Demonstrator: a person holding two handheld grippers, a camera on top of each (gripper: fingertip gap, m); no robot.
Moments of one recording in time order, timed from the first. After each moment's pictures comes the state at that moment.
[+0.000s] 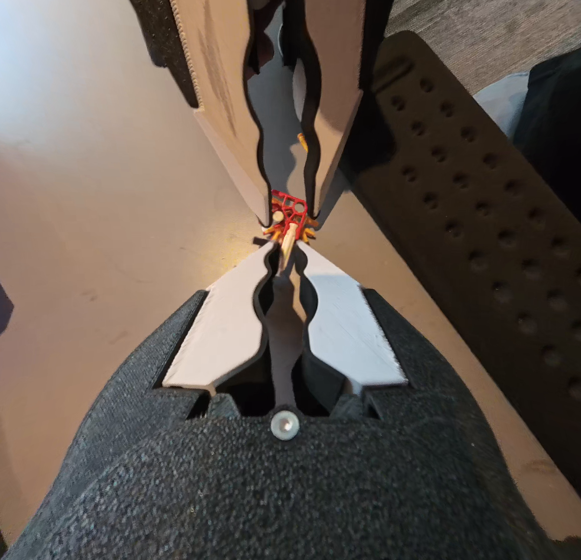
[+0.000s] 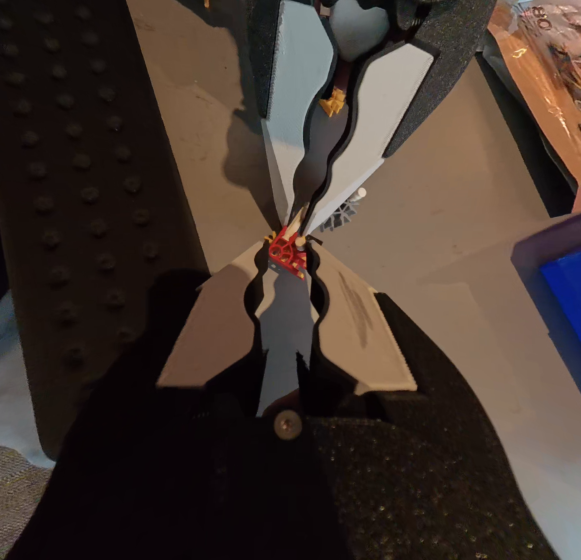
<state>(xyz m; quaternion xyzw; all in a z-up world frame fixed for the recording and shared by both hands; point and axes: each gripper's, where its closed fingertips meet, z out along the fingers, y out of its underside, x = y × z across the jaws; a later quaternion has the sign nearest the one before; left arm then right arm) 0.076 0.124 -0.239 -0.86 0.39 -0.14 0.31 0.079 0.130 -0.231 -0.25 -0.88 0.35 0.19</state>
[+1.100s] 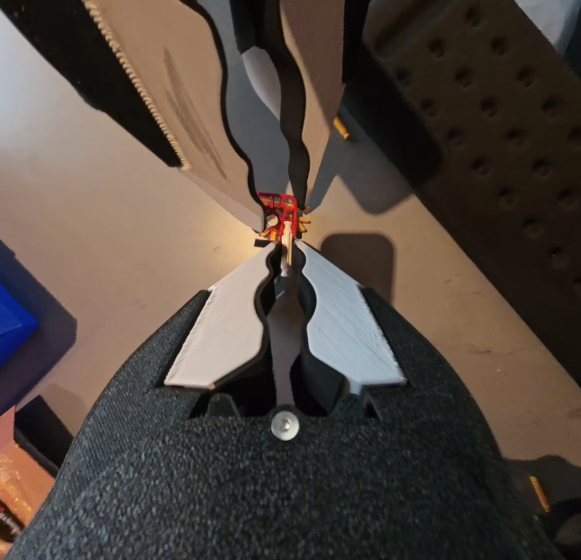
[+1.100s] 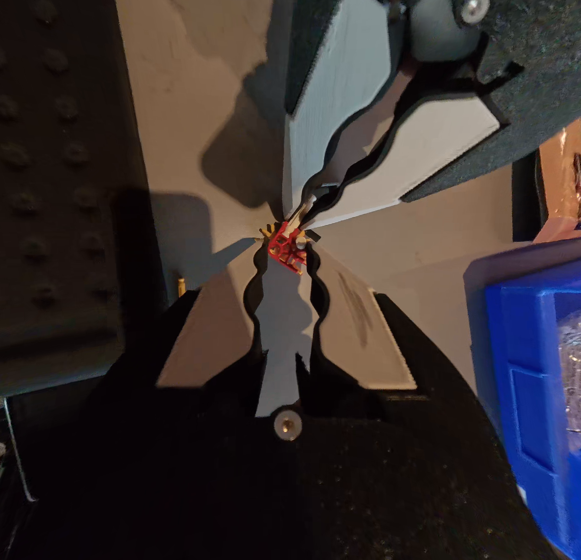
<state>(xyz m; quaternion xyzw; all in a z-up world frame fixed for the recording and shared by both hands) 0.056 0.140 -0.243 -0.85 0.46 -0.09 0.23 0.060 0.151 -0.236 -0.15 -0.94 0.24 0.18</state>
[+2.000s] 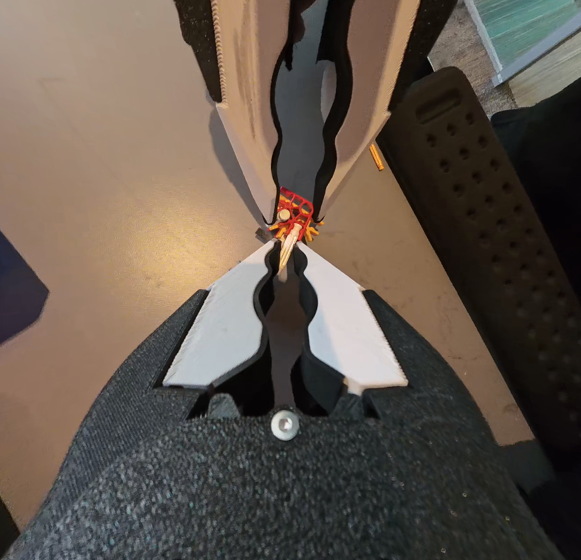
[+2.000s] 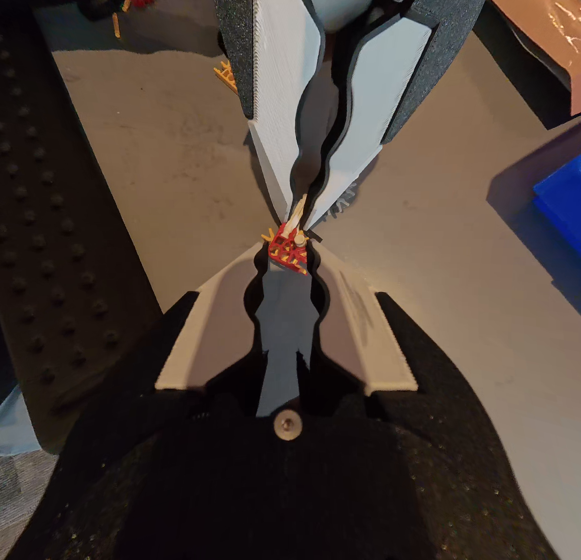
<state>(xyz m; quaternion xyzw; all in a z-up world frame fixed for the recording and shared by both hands) 0.034 0.162 -0.238 -0.88 0.34 -0.25 0.23 0.038 0.168 -0.233 -0.36 -0.86 0.36 0.09</state>
